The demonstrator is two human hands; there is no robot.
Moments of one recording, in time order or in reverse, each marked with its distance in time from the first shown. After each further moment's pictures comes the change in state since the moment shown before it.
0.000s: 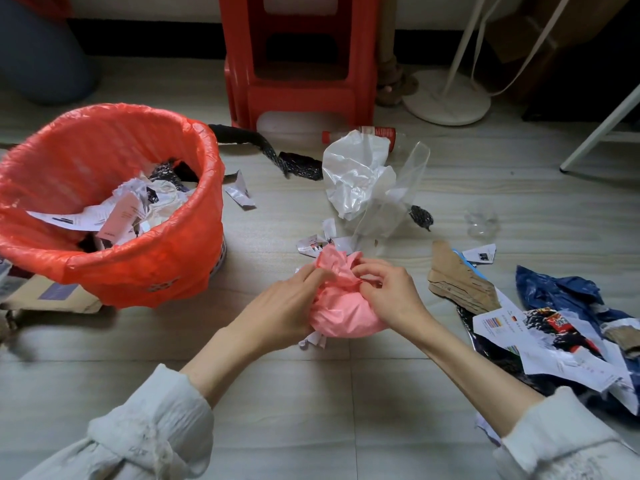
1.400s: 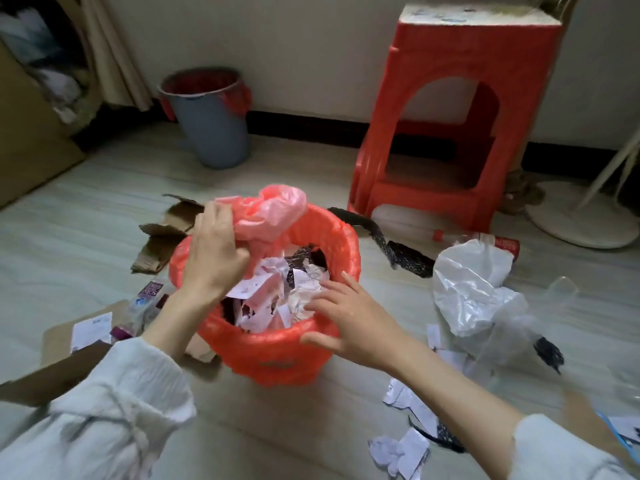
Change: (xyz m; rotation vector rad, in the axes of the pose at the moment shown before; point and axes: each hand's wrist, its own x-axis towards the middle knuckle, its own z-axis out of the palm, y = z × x) left_hand -0.045 -0.141 -0.213 0.190 0.848 -0.574; right_hand 0.087 -0.150 0.128 -0.690 -0.244 -1.088
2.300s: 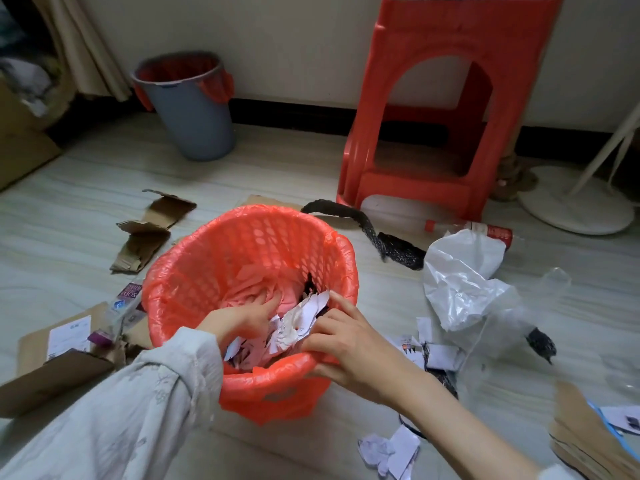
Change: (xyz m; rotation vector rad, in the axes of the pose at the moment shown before) left_hand -0.032 -0.042 0.120 0.433 -1.157 0.001; right_hand -0.029 0.009 0.015 0.093 -0.019 -0.114
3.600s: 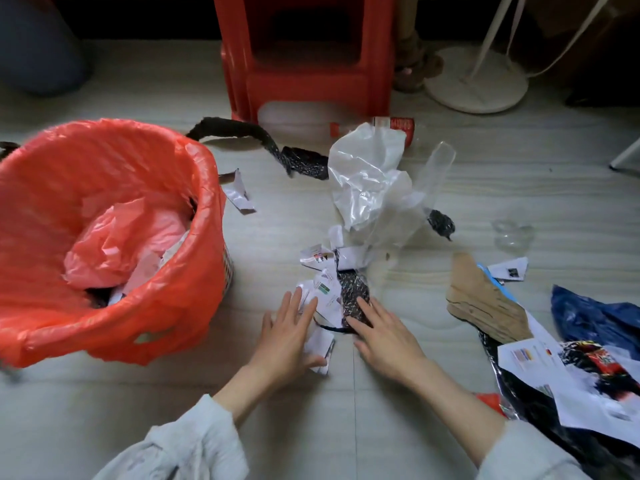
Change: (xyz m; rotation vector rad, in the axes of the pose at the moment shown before) left_hand -0.026 0.196 0.152 -0.002 0.122 0.359; right_hand -0.233 0.041 0.066 0.030 -0.406 0.804
